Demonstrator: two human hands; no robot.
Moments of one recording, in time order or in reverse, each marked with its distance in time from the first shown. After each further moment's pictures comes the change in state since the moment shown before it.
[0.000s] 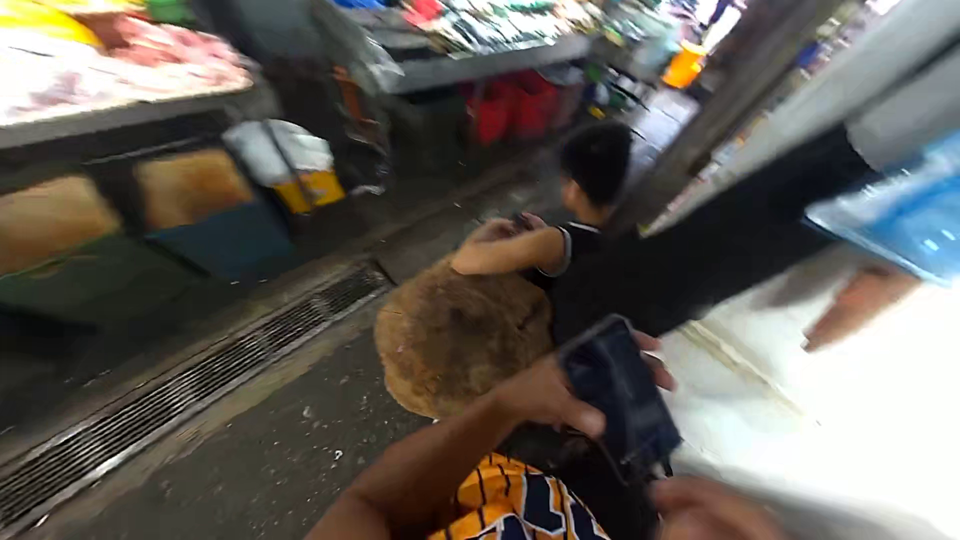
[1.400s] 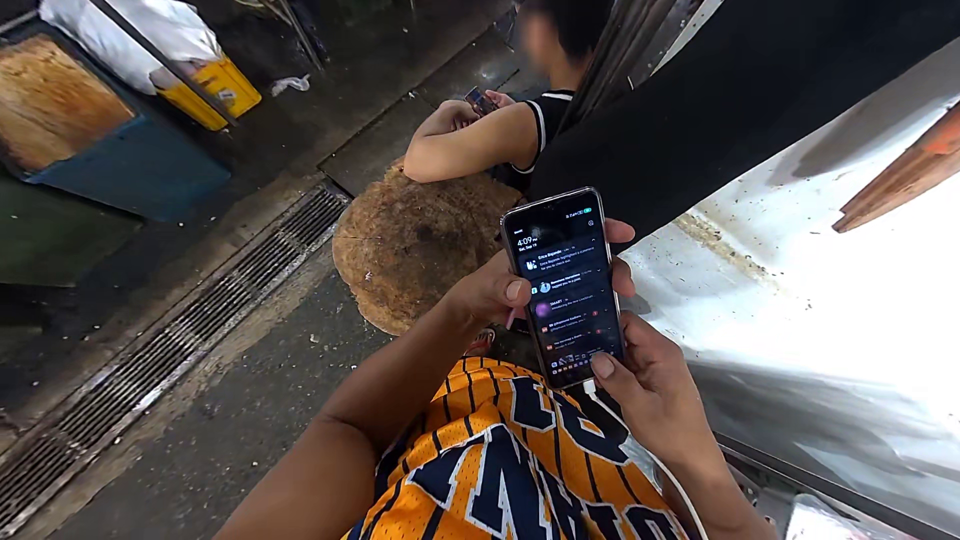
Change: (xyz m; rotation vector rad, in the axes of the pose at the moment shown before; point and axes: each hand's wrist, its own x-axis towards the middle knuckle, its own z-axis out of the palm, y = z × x) left_hand -0.001 -0.010 -0.043 -0.140 -0.027 -0.126; right_hand 0.027 0.087 0.021 0.316 0.054 0.386
